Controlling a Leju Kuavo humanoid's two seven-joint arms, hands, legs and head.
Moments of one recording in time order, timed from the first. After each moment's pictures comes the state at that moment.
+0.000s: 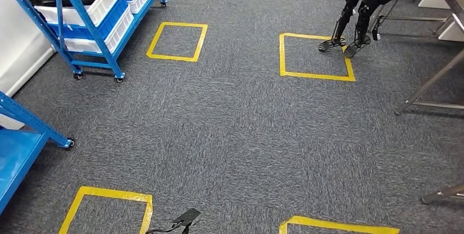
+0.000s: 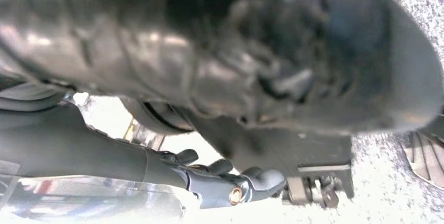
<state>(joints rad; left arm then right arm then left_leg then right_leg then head) -0.30 -0.10 -1.17 -0.21 0.84 0.21 0.24 -0.26 0.10 1.08 -0.28 -0.01 0.25 0.21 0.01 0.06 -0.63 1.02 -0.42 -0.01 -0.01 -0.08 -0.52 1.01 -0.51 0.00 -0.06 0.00</state>
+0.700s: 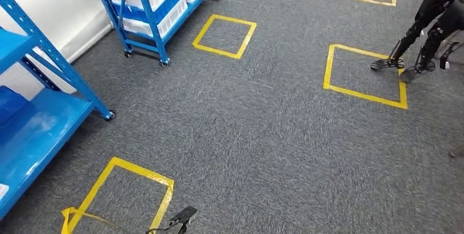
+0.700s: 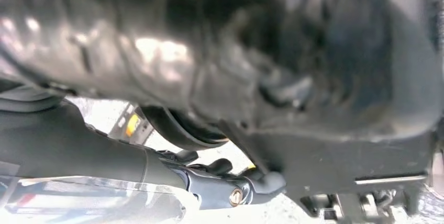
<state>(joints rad) -0.29 -0.08 -1.16 -0.21 0.88 0.22 0.24 -0.25 0.08 1.09 -0.29 0.03 0.26 0.19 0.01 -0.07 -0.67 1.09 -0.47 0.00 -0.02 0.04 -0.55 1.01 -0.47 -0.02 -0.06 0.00</state>
